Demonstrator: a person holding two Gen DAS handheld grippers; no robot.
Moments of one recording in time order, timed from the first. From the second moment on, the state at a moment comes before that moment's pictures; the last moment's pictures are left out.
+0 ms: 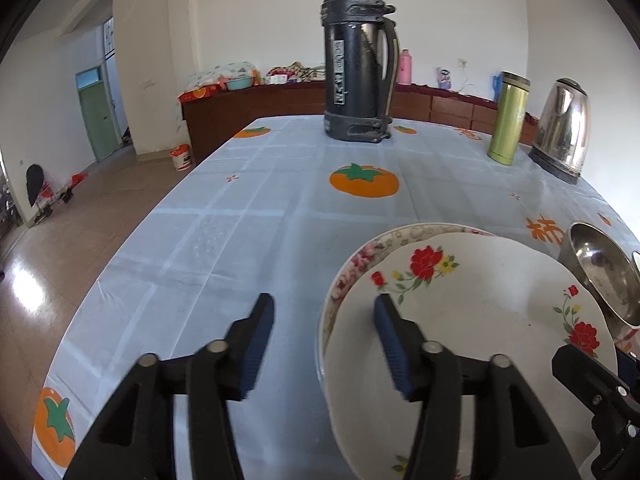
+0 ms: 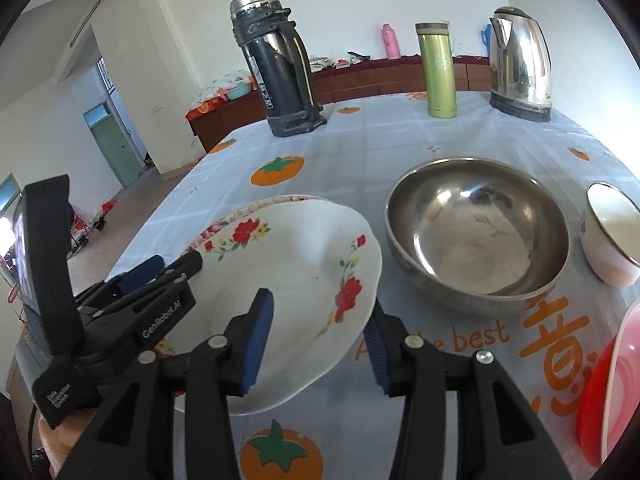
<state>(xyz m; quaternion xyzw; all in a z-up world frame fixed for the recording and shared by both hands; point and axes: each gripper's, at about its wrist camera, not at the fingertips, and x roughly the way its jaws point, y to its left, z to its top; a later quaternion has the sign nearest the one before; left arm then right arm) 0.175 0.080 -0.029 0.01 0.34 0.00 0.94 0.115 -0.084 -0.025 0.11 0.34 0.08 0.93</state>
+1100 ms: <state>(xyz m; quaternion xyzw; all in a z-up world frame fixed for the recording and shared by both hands) 0.144 0.090 -0.020 0.00 0.30 0.04 0.95 0.098 -0.088 -0.020 0.10 0.28 0.07 0.95</state>
